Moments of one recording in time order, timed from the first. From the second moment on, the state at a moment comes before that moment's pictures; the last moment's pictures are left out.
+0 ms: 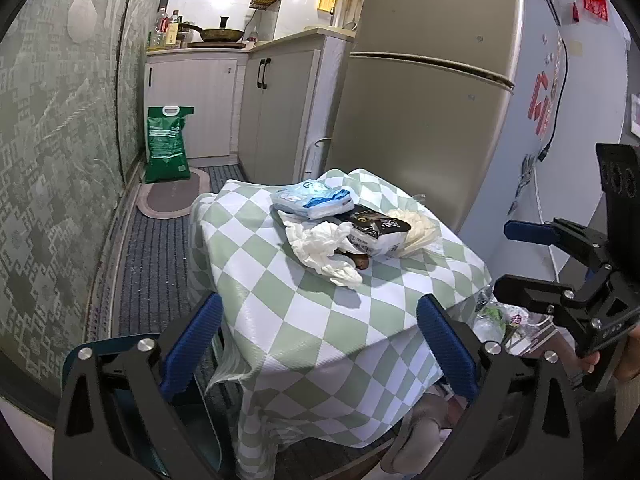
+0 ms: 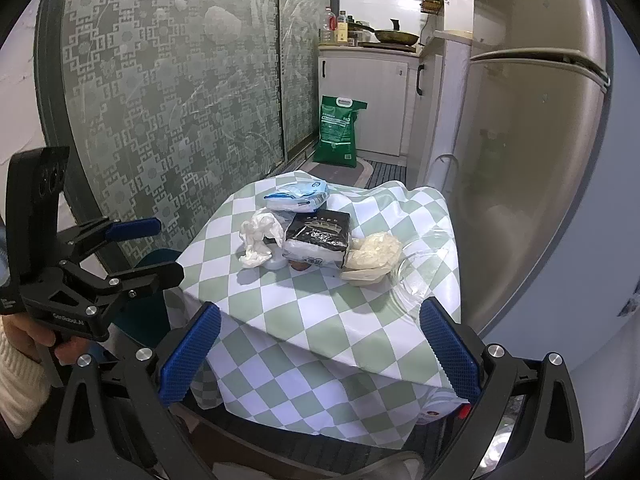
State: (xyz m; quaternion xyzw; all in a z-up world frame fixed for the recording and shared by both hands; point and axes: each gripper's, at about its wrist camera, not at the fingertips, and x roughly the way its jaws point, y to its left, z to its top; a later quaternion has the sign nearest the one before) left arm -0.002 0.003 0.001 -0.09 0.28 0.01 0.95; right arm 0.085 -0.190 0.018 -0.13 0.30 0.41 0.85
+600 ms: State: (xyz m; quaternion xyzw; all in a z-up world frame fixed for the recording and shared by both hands) left arm 0.062 0.000 0.028 -0.04 0.30 0.00 0.95; right arm 0.087 -0.185 0.024 -0.10 0.31 0.43 0.84
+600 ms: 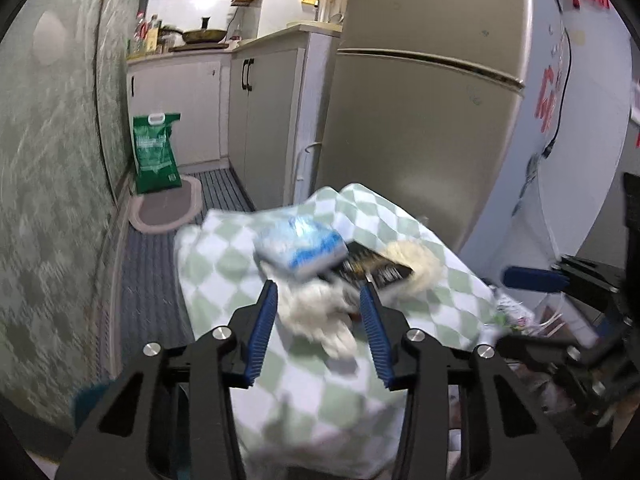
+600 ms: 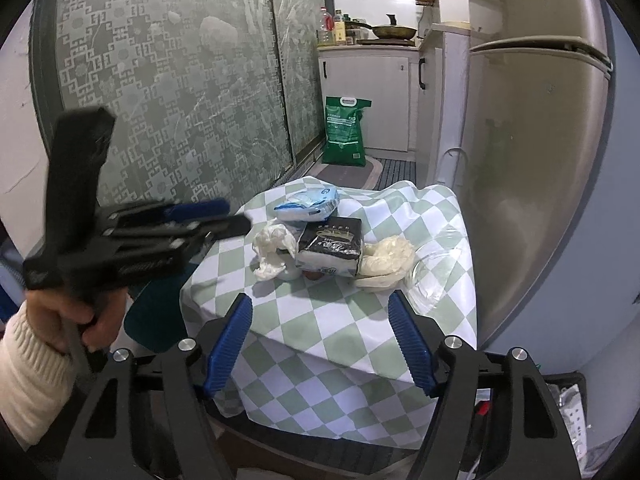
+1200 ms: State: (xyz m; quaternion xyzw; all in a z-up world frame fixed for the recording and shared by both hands) left arm 0.133 -0.008 0.003 0.12 0.40 -0.04 0.91; right arm 0.104 -0.191 0.023 -0.06 0.33 0.43 0.84
